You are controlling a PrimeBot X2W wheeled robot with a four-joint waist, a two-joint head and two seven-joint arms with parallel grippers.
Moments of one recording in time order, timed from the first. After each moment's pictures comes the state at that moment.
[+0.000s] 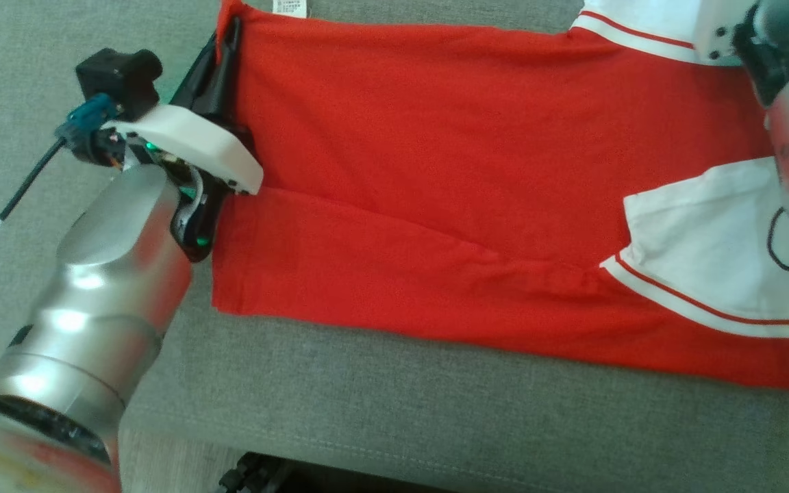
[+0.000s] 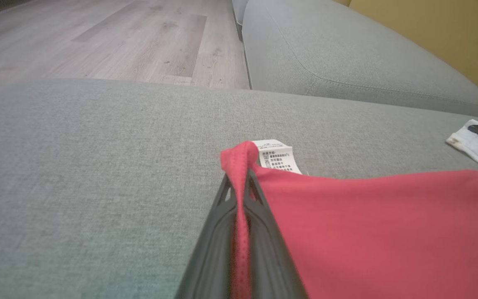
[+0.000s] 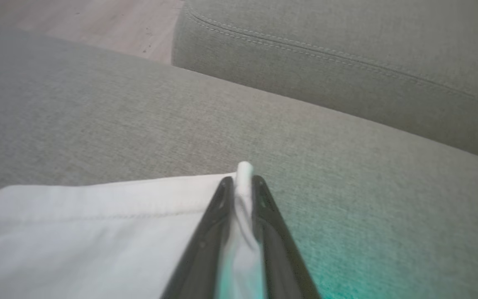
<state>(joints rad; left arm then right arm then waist) -1.00 0.21 -0.77 0.91 -0.86 -0.13 -0.25 -1.26 -0.20 0.06 1.20 -0.09 0.14 0.18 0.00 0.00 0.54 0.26</state>
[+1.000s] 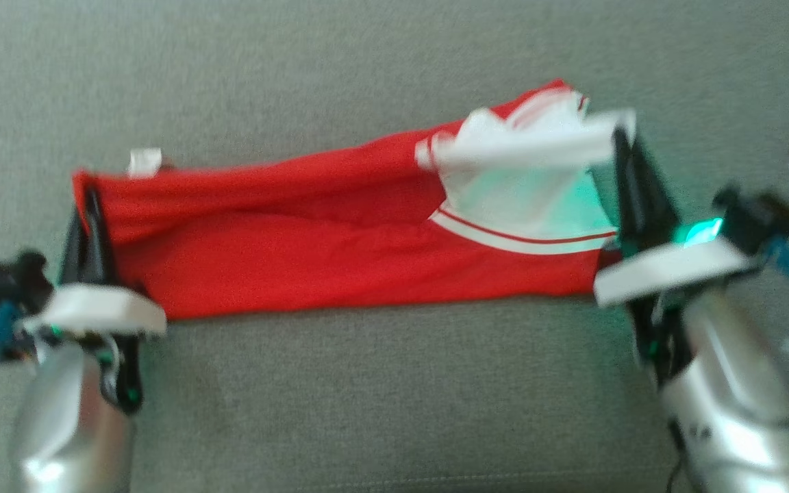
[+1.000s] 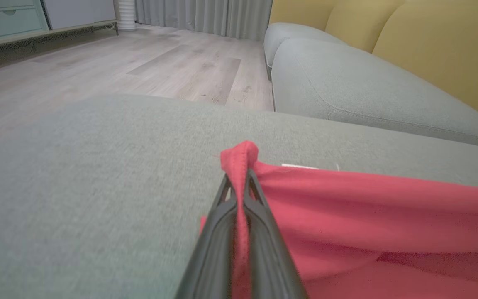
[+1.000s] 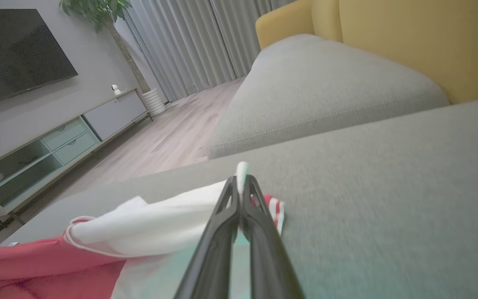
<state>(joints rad) -0.47 0.18 0.00 0.66 -0.34 -0.10 -0.26 -0.44 -0.13 0.23 0.43 0.47 0.14 -0.25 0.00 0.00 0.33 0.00</state>
